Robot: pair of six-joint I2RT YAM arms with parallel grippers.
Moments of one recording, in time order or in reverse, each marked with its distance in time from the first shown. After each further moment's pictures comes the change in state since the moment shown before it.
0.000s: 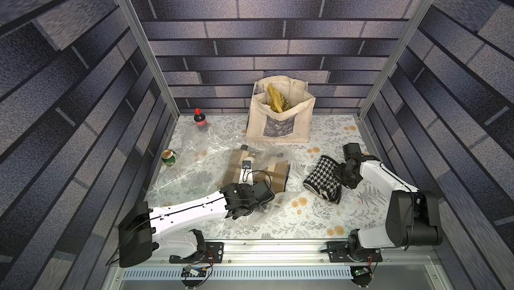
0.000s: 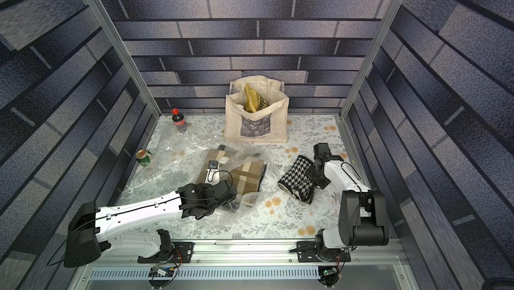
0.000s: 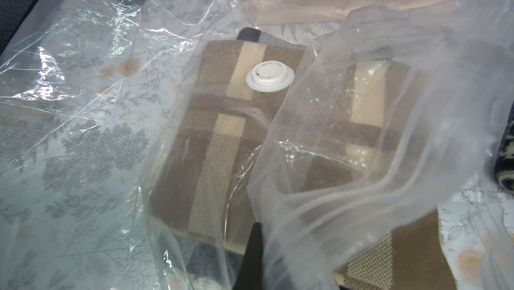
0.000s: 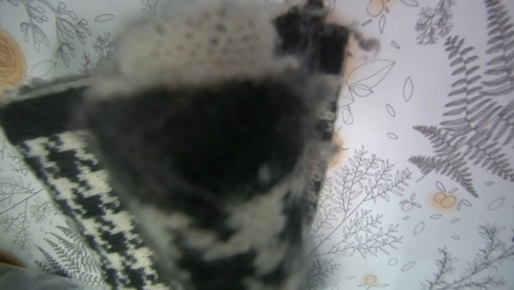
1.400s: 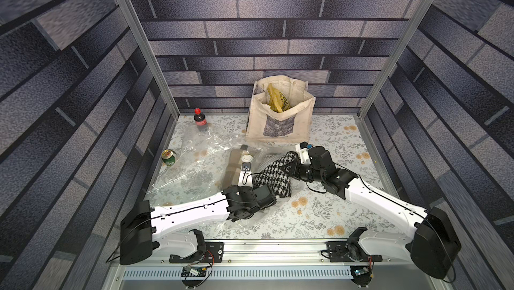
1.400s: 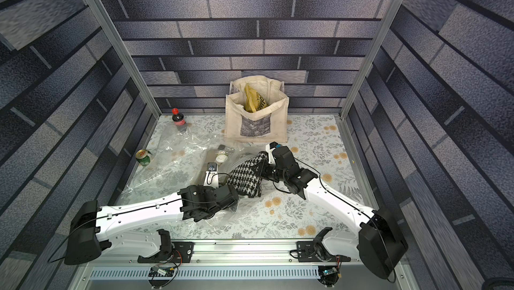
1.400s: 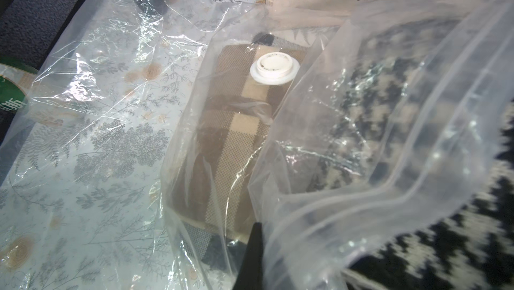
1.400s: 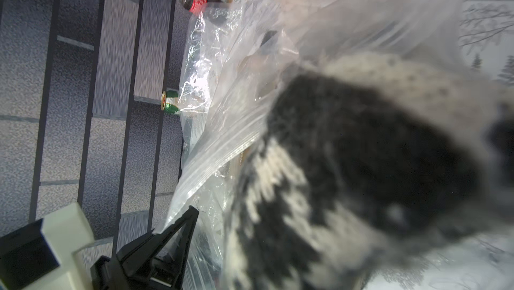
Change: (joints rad) left arm -0.045 0.027 0.022 -0.092 -0.069 -0.076; right arm 0.641 -0.293 -0.078 0.544 -0.335 0.038
